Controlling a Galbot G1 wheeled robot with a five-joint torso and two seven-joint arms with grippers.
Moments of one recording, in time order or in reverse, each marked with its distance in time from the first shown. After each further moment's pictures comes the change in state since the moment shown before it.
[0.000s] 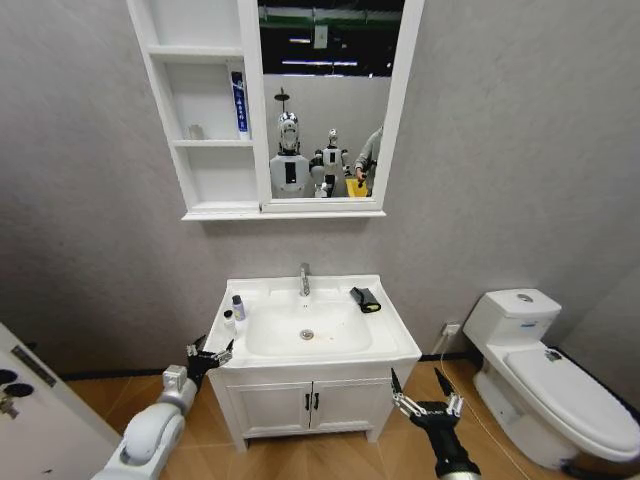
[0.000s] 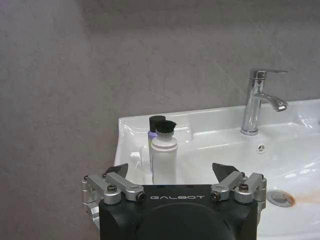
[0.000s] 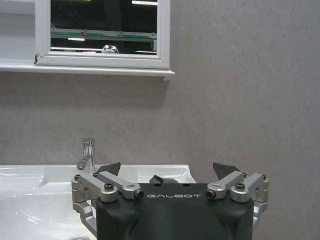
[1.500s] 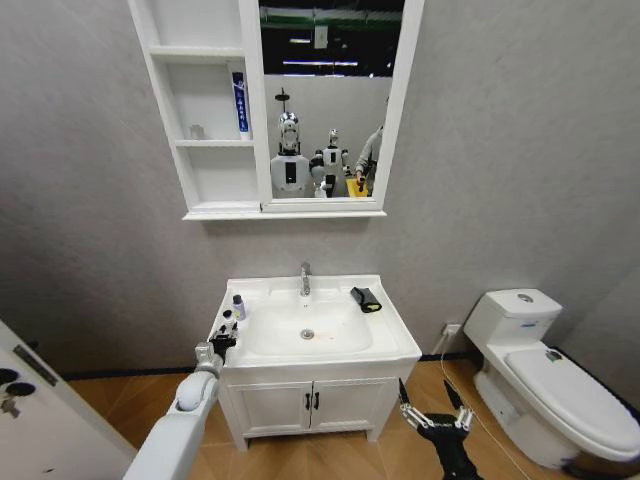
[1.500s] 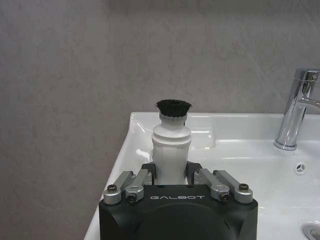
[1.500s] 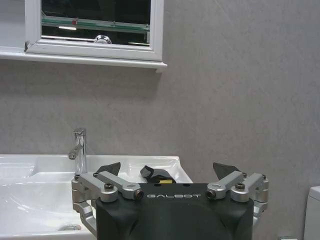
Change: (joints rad) left arm -0.232 -0.127 0.080 0.291 0.021 -0.094 -0.071; right arm -0.054 0.022 0.011 0.004 -0.029 0.010 0.024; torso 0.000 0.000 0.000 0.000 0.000
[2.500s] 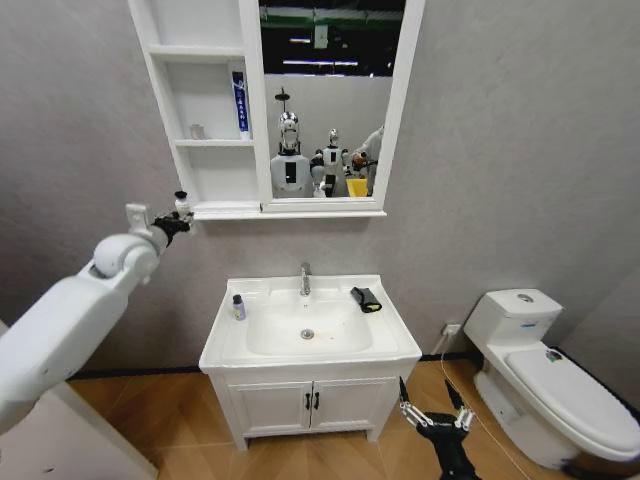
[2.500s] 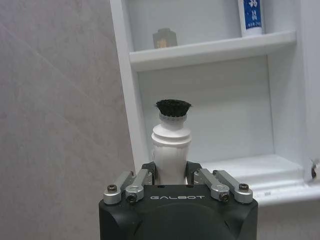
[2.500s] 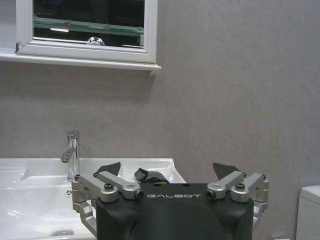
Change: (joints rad) left arm -1.011 0.523 0.481 0.001 -0.620 0.436 -0.248; right arm 0.015 0.024 -0.013 -0.011 -0.023 0.008 0.026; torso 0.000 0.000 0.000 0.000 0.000
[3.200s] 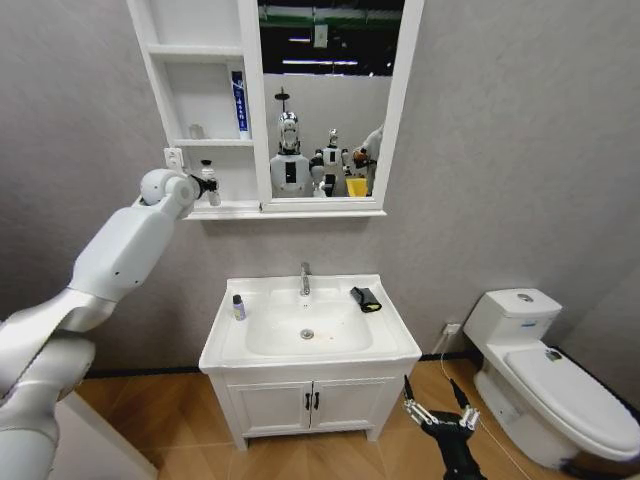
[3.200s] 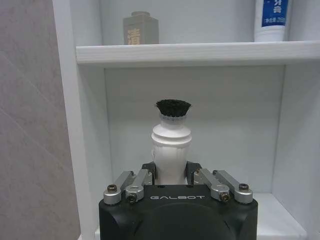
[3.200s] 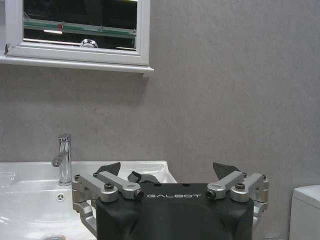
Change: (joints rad) left arm -0.300 -0.317 0.129 0.438 0.002 0.052 -0.041; right arm 0.010 -0.001 0.020 0.000 0.018 0.000 0.011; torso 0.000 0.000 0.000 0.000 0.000
